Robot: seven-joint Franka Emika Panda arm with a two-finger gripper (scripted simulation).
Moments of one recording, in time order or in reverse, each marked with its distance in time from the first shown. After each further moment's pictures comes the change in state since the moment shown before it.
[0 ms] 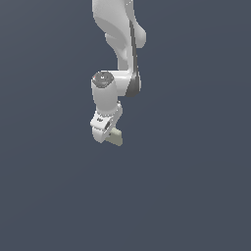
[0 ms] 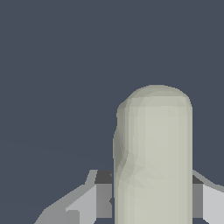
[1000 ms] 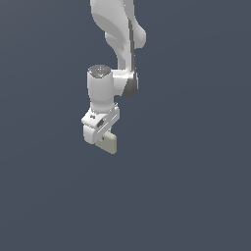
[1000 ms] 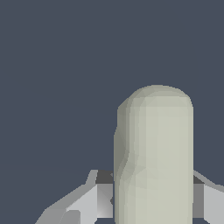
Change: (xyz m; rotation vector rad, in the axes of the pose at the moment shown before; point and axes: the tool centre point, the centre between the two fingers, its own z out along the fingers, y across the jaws) arm 0.002 0.051 -0.031 -0.181 0.033 0.069
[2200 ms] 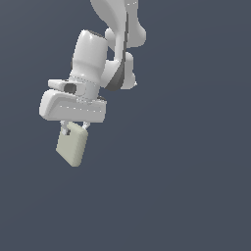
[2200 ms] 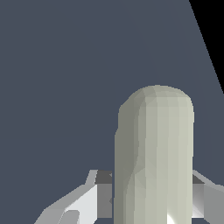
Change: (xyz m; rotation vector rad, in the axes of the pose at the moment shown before) arm -0.010 0.136 -0.128 -0.569 0.107 0.217
